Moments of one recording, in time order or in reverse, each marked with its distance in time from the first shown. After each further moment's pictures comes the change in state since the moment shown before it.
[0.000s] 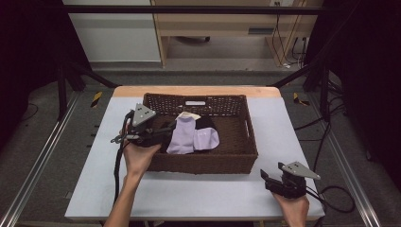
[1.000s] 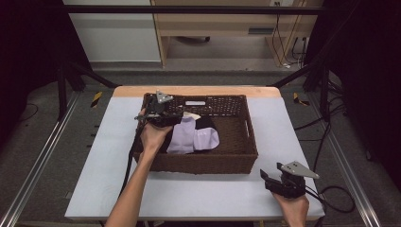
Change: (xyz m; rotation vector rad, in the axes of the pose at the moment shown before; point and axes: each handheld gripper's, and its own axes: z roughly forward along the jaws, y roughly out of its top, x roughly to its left) left arm 0.028 -0.002 0.101 0.188 0.044 0.004; right arm 0.000 0.000 0.002 0.012 0.008 -0.013
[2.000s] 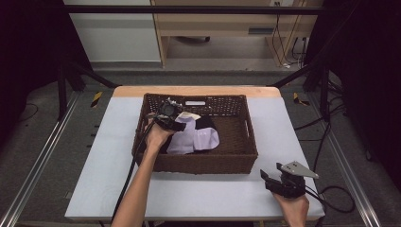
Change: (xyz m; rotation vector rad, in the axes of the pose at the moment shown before) left arm 0.003 -0.021 0.056 0.300 -0.058 0.025; right arm -0.002 -0.002 0.002 0.005 0.000 -0.014
